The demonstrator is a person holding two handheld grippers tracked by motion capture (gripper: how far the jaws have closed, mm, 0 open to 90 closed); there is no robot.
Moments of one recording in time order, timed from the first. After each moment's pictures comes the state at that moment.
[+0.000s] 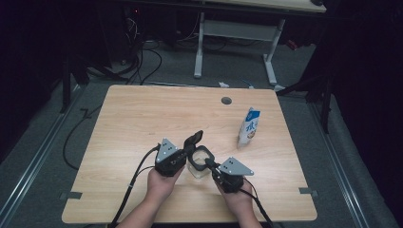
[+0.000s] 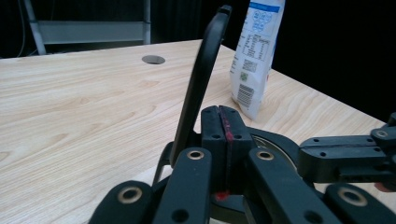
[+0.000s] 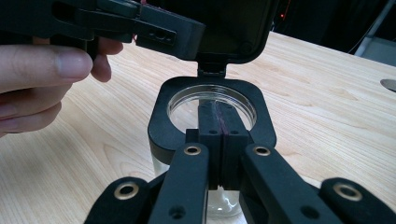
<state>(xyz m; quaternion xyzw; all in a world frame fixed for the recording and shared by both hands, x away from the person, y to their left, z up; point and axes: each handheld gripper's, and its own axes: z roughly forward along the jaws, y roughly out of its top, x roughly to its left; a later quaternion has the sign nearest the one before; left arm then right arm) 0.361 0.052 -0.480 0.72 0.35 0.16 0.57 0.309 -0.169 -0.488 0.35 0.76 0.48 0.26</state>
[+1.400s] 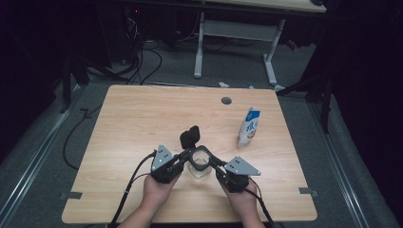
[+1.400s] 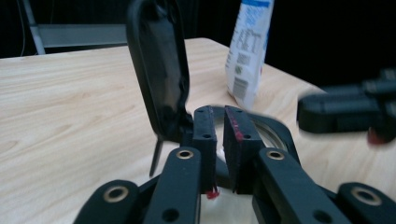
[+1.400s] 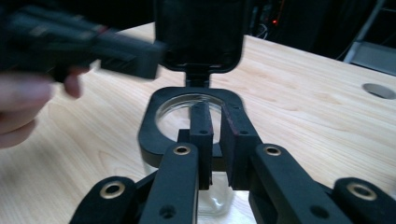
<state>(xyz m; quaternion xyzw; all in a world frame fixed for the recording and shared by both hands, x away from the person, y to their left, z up) 0.337 0.065 -0.489 0.73 0.33 0.17 0.57 0.305 -0.182 -0.478 0.37 0.74 0.49 0.27</state>
